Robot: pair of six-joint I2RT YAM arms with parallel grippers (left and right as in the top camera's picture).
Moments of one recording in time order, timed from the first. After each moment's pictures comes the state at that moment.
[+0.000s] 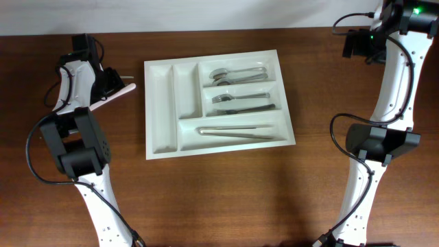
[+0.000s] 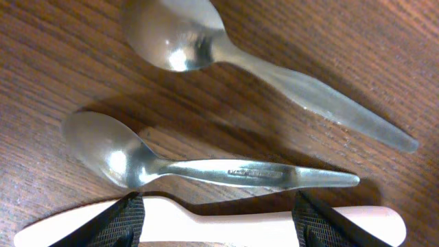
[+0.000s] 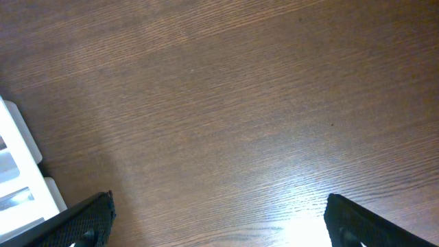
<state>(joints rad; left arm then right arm) 0.21 2.48 2.12 -0.97 -0.01 -0.30 -0.22 2.56 3.03 -1.64 0.04 0.11</state>
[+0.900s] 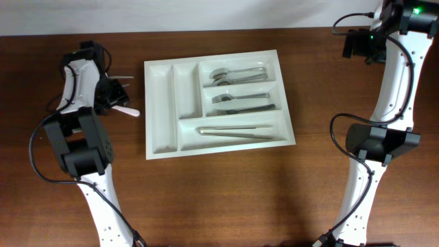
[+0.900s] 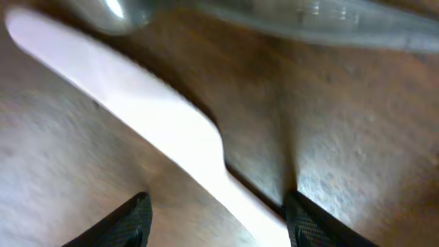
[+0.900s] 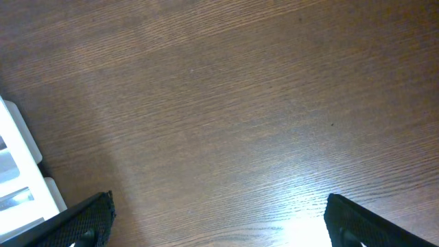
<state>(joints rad) 0.18 2.48 2.13 -1.22 -0.04 -0.32 -0.22 2.56 3.03 -1.64 0.04 0.11</state>
